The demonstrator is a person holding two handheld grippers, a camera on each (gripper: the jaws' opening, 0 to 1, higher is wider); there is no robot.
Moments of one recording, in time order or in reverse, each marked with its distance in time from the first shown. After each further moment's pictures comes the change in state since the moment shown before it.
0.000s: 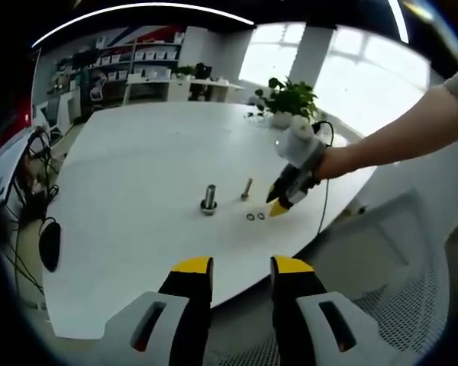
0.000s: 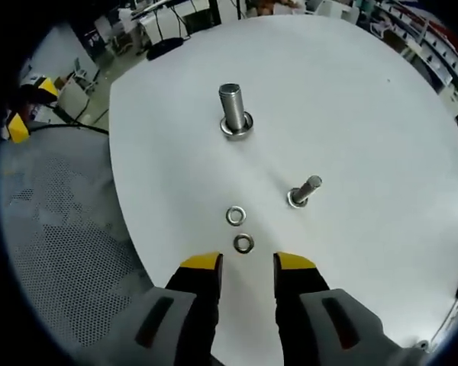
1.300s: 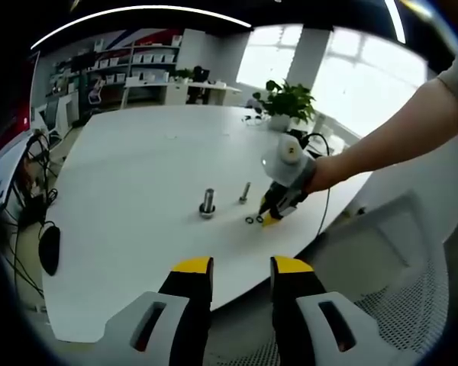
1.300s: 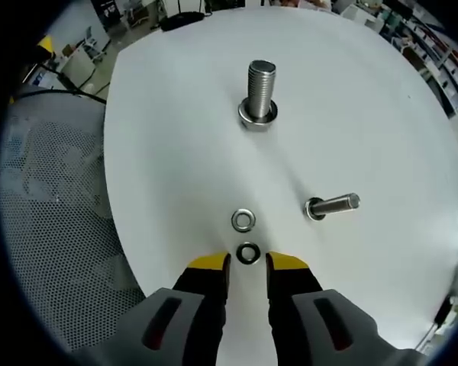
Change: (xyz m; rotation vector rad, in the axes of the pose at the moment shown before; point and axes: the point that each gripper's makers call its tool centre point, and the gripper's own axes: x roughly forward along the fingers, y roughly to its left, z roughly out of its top) left arm 0.000 -0.001 0.004 0.008 -0.020 -0.005; right arm 0.019 0.001 0.000 -0.133 0.066 -0.052
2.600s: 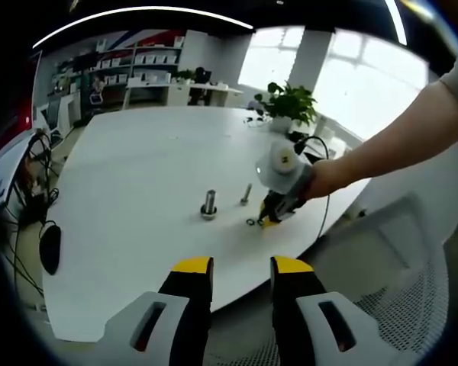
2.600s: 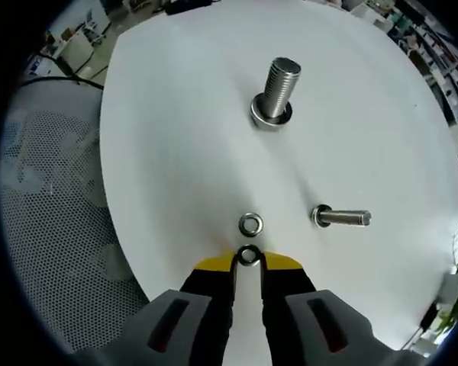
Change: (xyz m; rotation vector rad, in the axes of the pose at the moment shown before) left arm -0.001 0.001 0.001 -0.007 -0.008 0.007; right arm 0.000 0.003 0.001 -0.045 0.060 -0.037
